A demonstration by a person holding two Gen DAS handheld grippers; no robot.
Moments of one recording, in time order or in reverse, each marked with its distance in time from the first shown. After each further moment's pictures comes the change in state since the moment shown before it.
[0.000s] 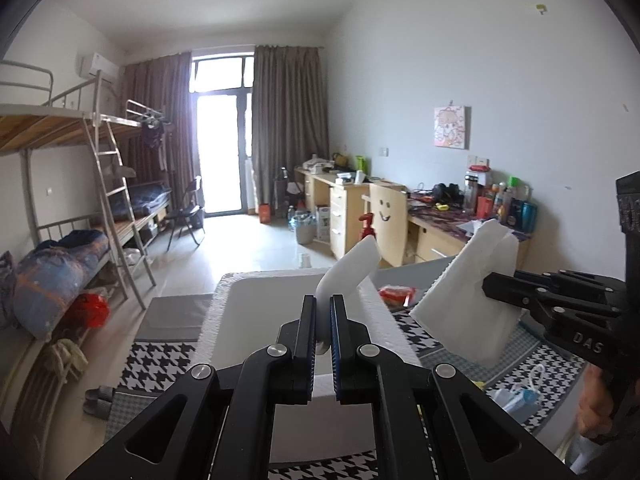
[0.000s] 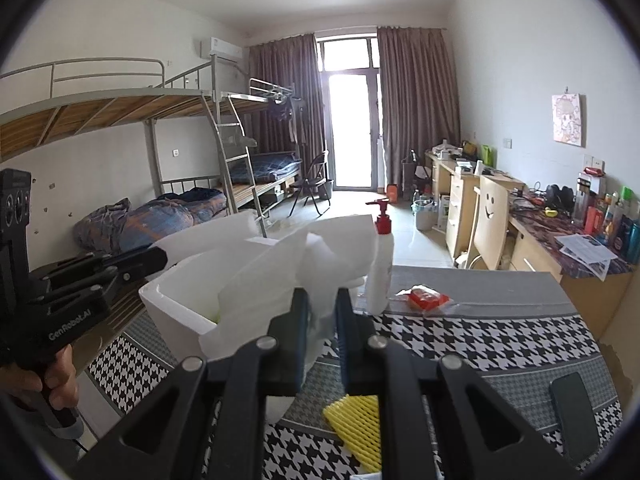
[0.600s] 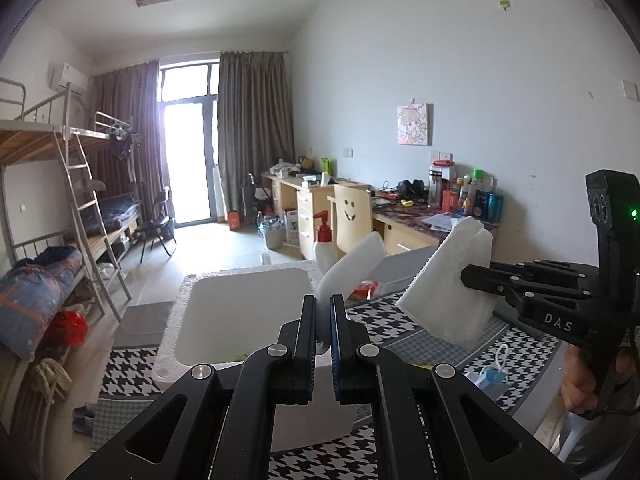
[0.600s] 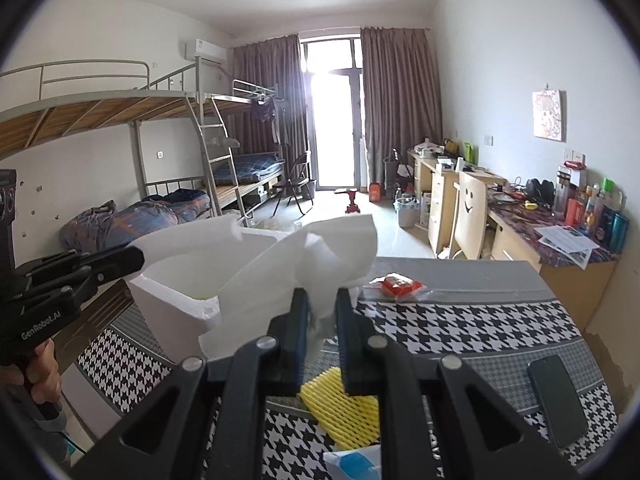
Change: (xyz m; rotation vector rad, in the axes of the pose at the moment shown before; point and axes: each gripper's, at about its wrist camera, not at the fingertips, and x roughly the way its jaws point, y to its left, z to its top) left arm -0.021 -0.020 -0.010 0.060 -0.016 -0.124; right arm -0.022 -0.013 -0.017 0.015 -0.008 -0.058
